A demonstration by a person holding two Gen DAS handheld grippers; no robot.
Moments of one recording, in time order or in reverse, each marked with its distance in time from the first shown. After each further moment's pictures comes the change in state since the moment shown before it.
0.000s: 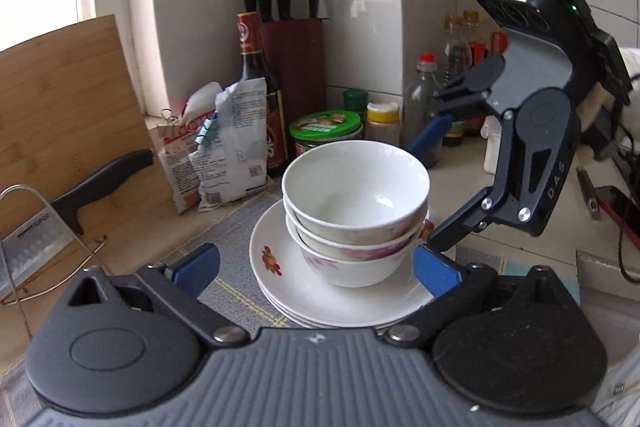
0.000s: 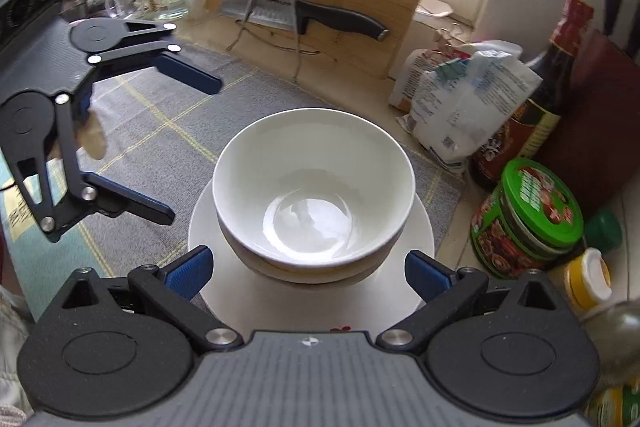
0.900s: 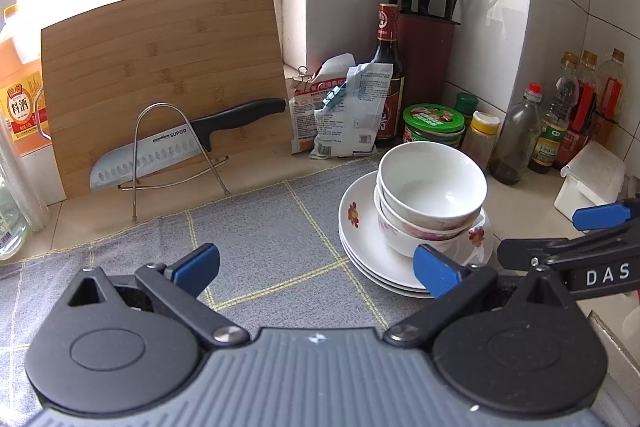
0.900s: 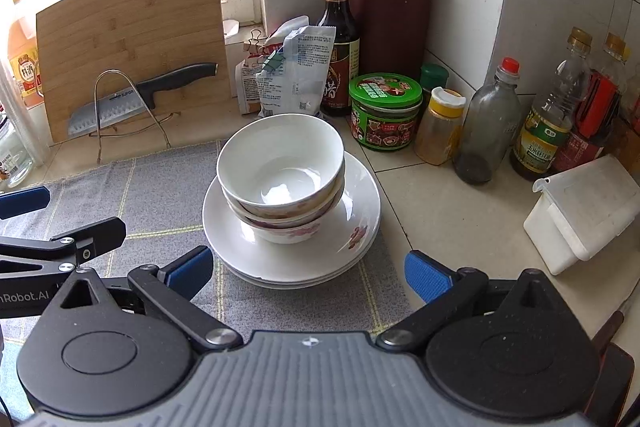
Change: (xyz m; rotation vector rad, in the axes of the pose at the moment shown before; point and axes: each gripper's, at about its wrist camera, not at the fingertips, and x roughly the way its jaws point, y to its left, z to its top) left arm -0.062 -0.008 0.017 -0.296 0.159 0.321; right arm -0.067 0.098 -0.011 0.694 -0.079 -0.443
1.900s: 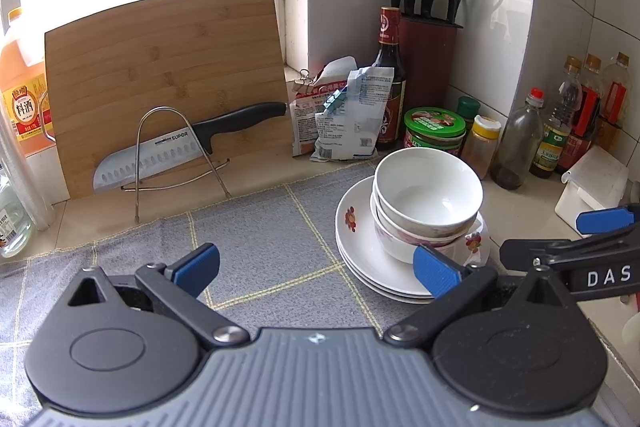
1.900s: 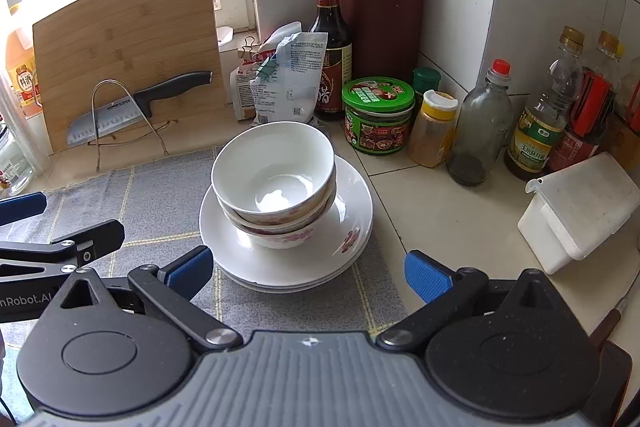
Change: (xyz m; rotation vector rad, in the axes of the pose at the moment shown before) left arm -0.004 -0.005 0.004 -0.008 0.007 0.008; right arm -0.007 -0.005 0.005 0.016 -0.005 0.002
